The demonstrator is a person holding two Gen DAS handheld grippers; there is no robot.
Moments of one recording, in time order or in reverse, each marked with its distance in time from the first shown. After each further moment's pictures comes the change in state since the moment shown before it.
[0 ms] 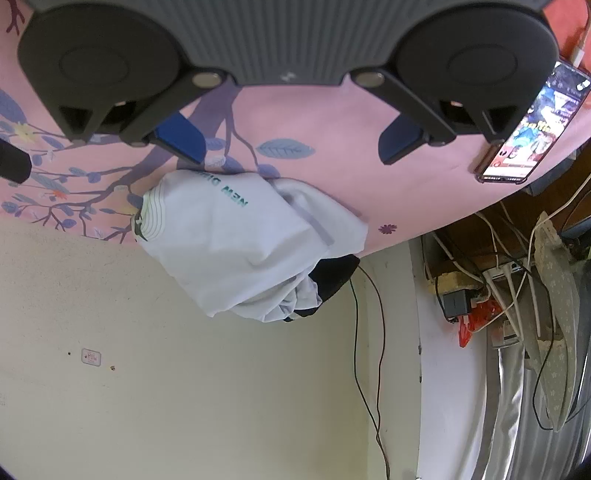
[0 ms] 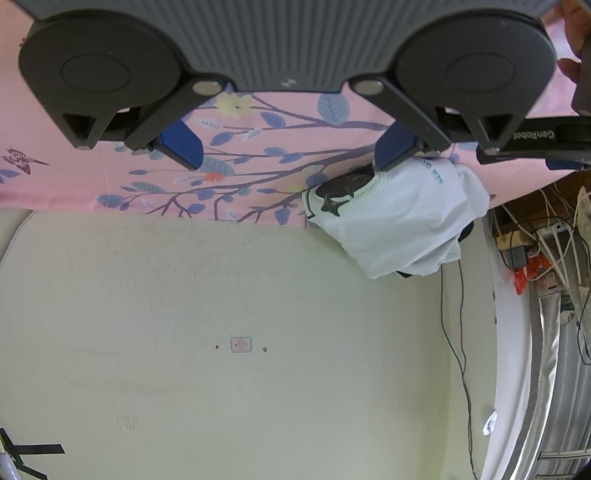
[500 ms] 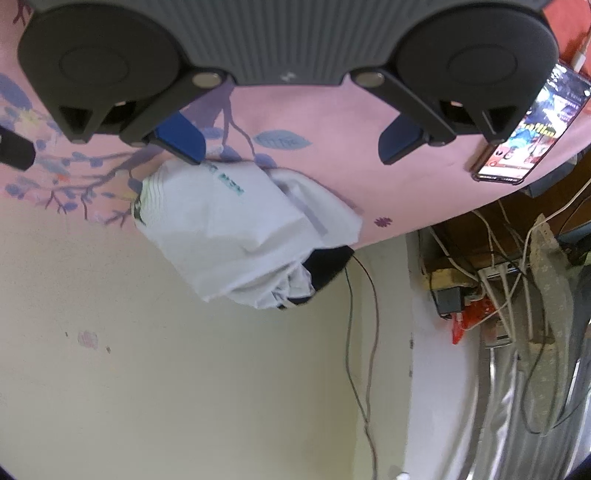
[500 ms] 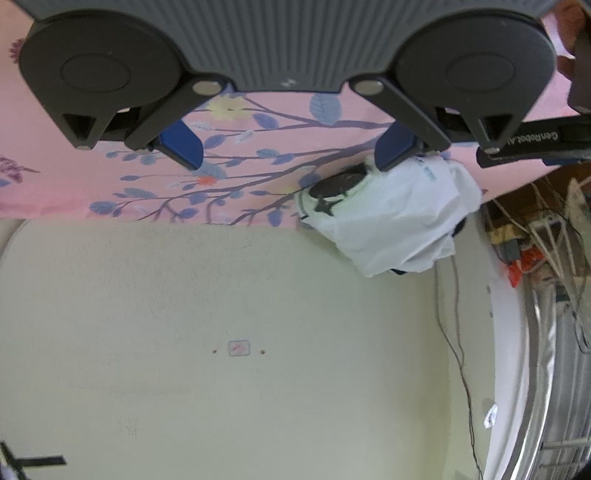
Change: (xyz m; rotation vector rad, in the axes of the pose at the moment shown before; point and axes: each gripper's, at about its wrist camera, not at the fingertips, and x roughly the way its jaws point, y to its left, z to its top) left arm -0.007 0.010 0.000 -0.054 -0.048 -0.006; right arm 0.003 -0.007 0.004 0.045 0.019 0.061
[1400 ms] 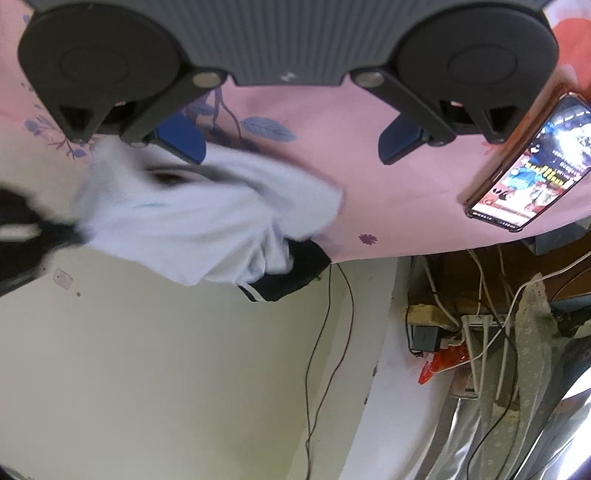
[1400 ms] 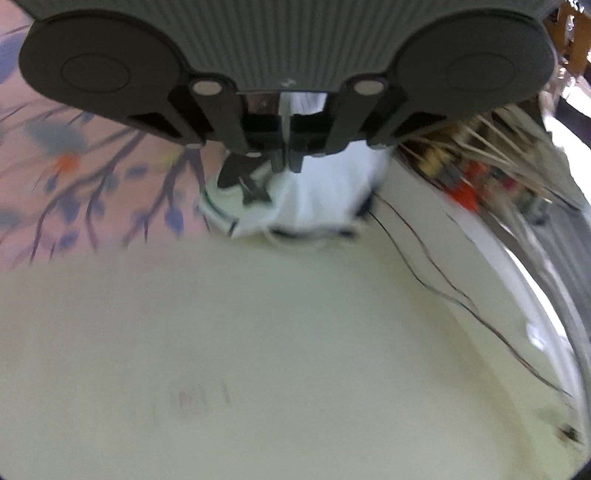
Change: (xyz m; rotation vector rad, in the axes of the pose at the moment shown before) left arm 0.006 0.041 0.004 -0.234 0.014 -0.055; right arm 0.091 -0.004 0.127 0.396 0.193 0.256
